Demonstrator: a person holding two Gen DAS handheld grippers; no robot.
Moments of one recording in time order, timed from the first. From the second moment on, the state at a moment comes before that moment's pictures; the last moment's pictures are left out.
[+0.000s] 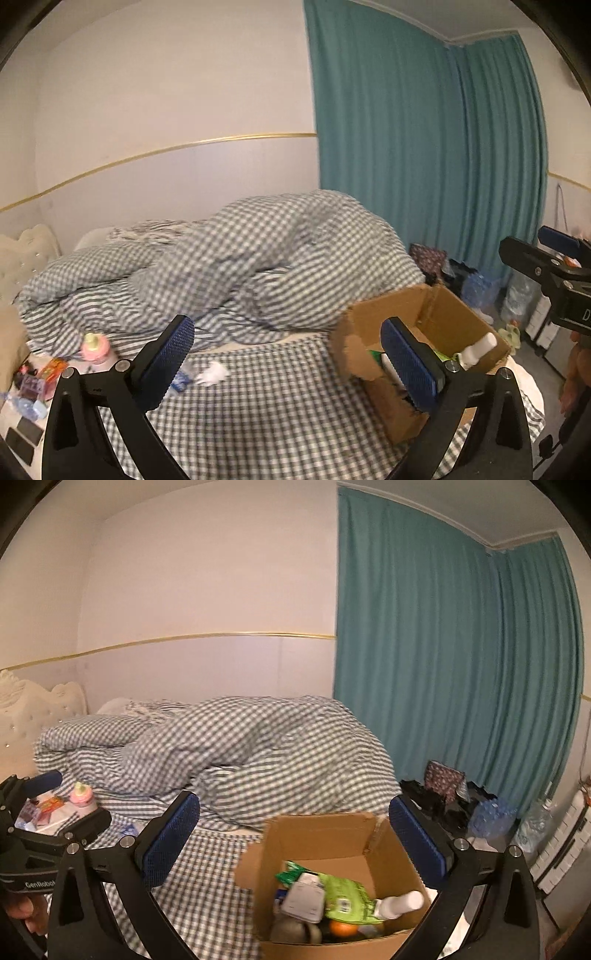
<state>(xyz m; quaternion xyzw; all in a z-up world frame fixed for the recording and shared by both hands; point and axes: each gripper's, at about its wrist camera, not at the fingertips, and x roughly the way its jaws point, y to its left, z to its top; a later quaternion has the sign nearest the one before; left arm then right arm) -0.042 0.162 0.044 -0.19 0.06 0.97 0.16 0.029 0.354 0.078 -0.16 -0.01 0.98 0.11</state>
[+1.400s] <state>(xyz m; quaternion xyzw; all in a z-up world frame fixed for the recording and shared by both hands) -0.161 -0.067 -0.058 -0.29 -0.01 0.96 0.03 -0.172 0.148 -0.038 -0.29 -0.11 0.95 -0.05</state>
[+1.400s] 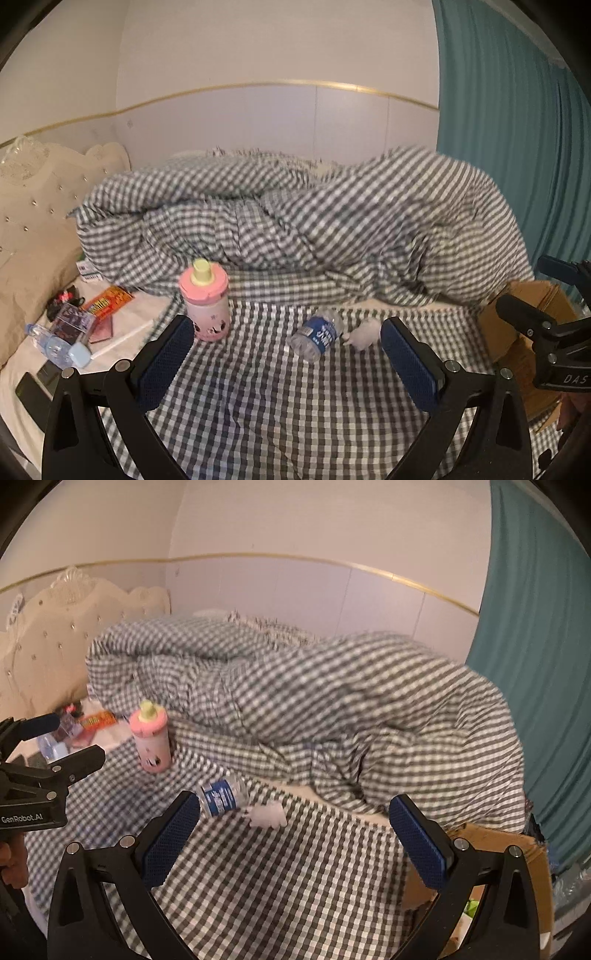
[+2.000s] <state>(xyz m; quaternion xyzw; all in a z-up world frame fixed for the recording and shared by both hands) -0.272 -0.045 -0.180 -0.38 0.01 0.92 0.08 -0.283 0.156 -0.163 -0.39 -0.10 0.91 -0.09</state>
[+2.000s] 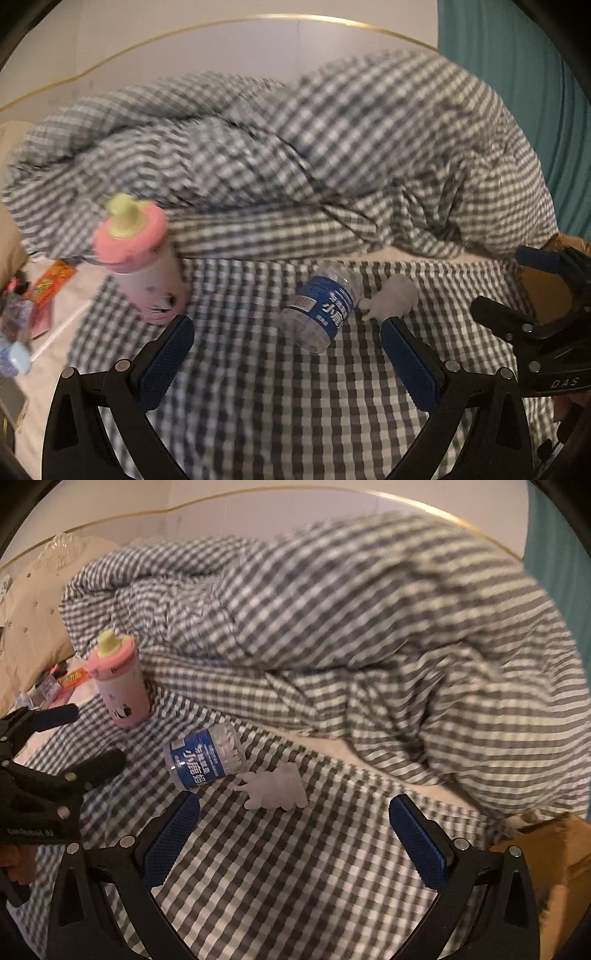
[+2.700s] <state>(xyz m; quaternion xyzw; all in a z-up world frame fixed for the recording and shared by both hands) -0.357 -0.018 -0.281 -0.44 0.02 0.89 0.15 -0.347 0.184 -0.244 -0.45 -0.05 0.89 -0.11</state>
